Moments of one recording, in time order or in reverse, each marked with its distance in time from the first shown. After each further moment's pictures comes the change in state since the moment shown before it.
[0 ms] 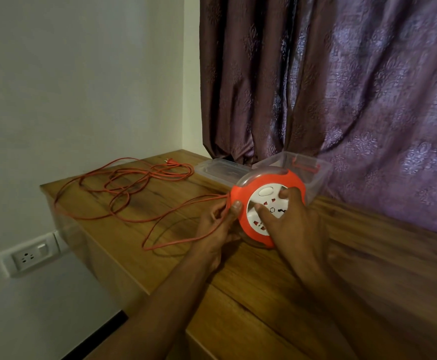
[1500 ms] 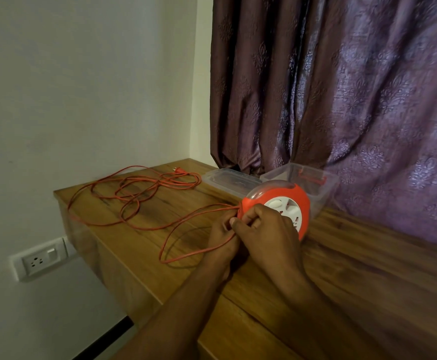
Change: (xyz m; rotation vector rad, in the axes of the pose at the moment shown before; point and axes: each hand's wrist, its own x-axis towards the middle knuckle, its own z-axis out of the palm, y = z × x) left_hand -0.002 -0.005 0.006 -0.040 0.061 0.017; right_hand -0.017 -0.069 -0.006 0.217 -0.223 -0.025
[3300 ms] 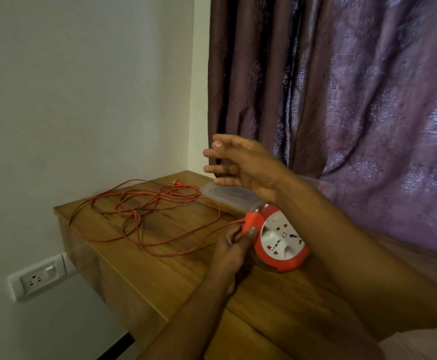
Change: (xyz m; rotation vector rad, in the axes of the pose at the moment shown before) left_hand 0.002 0.007 -0.003 0.055 -0.008 -0.077; right_hand 0.099 -0.082 -0.037 0.870 -0.531 -0.015
